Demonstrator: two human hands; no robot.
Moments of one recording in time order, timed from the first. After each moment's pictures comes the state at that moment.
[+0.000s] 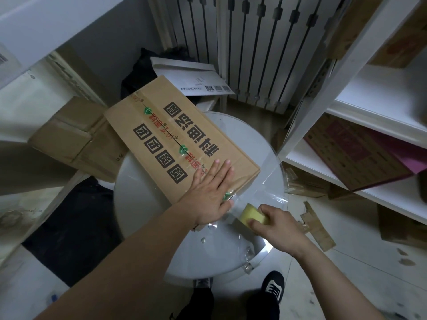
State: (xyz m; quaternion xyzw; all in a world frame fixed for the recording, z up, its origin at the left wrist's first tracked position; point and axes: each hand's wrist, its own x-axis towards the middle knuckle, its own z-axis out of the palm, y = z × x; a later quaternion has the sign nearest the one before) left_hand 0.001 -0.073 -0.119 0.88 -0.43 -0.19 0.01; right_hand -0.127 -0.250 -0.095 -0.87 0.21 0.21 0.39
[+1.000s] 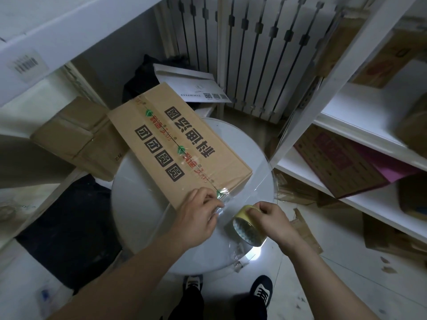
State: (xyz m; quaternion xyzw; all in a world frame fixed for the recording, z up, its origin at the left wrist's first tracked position) left_hand -0.053 -0.045 -0.110 0.90 -0.36 -0.07 0.25; right_hand -0.125 -0.248 -0.068 -0.76 0.33 0.20 0.52
